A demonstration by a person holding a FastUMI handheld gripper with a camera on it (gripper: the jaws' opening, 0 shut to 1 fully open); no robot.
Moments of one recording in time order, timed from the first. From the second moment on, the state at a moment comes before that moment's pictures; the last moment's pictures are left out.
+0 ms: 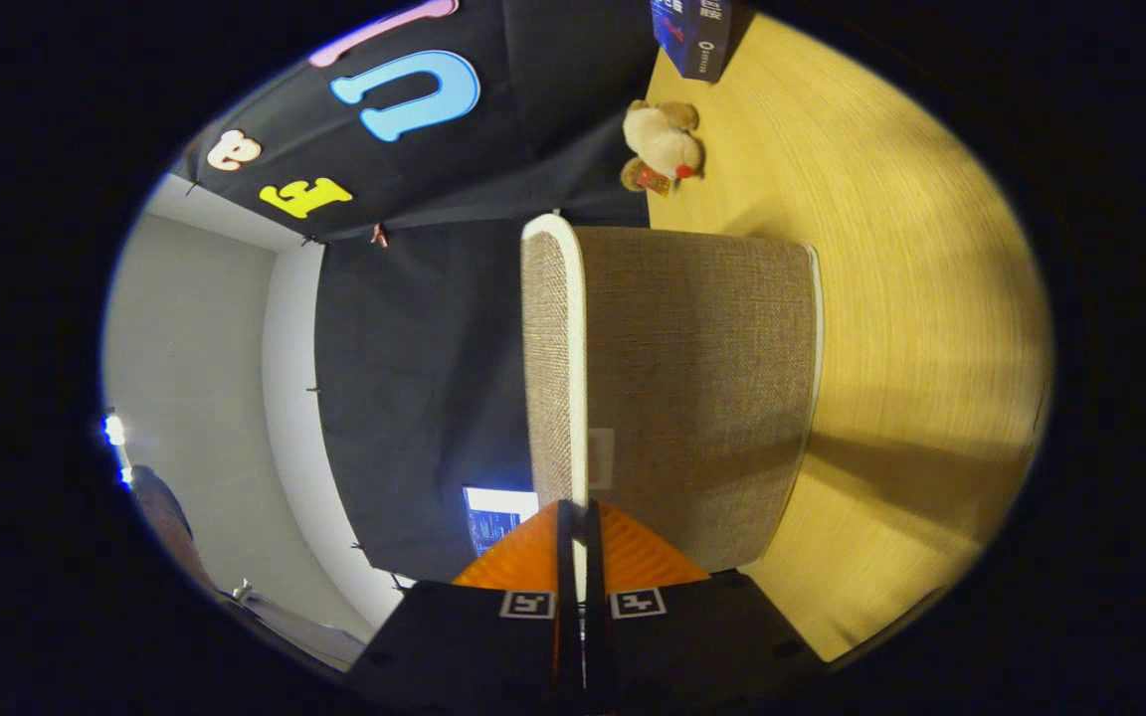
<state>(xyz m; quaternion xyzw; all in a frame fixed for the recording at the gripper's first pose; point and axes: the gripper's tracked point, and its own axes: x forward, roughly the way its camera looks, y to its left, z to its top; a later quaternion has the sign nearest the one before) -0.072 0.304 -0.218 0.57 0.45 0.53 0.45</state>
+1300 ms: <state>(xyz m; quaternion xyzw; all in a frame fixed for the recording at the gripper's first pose) -0.049 0.468 0.039 0.42 0.29 0.51 0.69</state>
